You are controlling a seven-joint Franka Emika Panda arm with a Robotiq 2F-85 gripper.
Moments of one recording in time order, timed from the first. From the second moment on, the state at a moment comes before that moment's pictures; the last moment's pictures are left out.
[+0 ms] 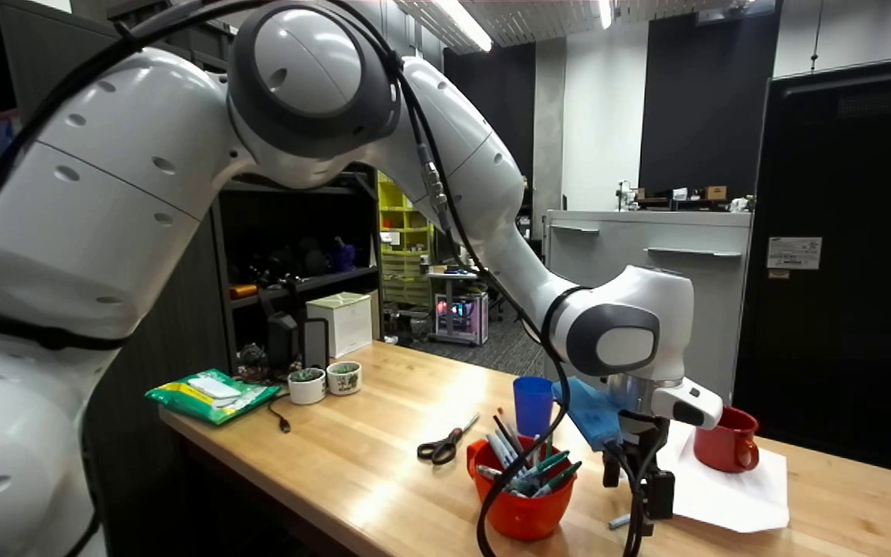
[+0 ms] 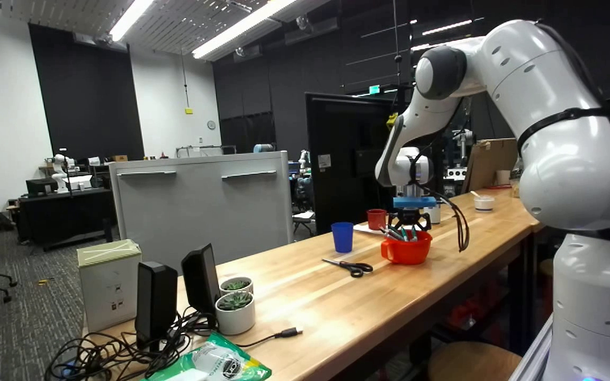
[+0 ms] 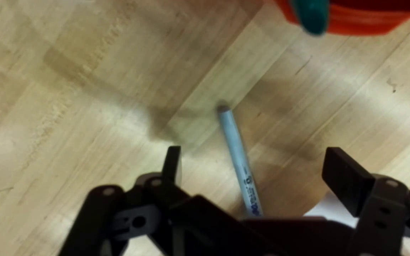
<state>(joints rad) -0.33 0.54 -0.30 -1.87 0.25 2.37 0.15</state>
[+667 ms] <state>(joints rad) -0.34 0.57 -0.30 -1.82 0.25 2.35 0.16</state>
